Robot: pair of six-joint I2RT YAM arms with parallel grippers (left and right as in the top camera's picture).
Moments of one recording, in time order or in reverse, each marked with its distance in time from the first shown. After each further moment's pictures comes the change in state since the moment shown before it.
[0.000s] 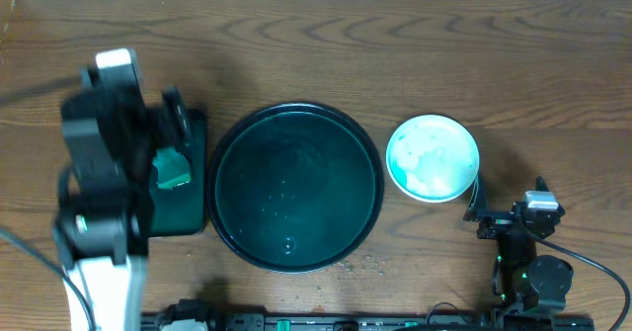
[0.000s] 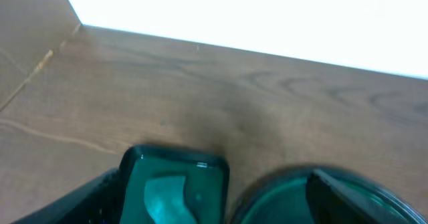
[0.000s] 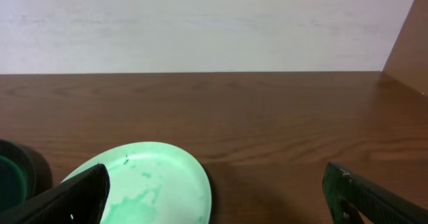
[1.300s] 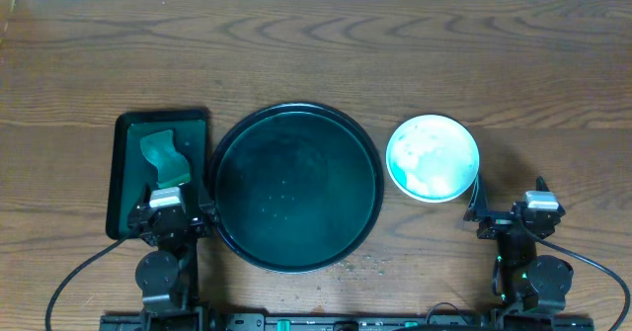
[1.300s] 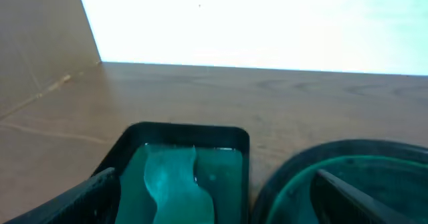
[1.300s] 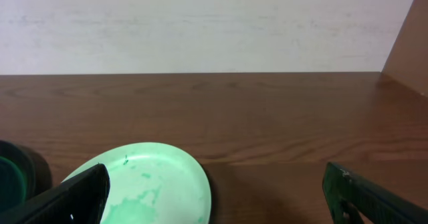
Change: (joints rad) left arm 0.008 -0.945 -1.025 0.473 -0.027 0.085; right arm 0.000 0.000 -0.001 0.002 0.001 0.000
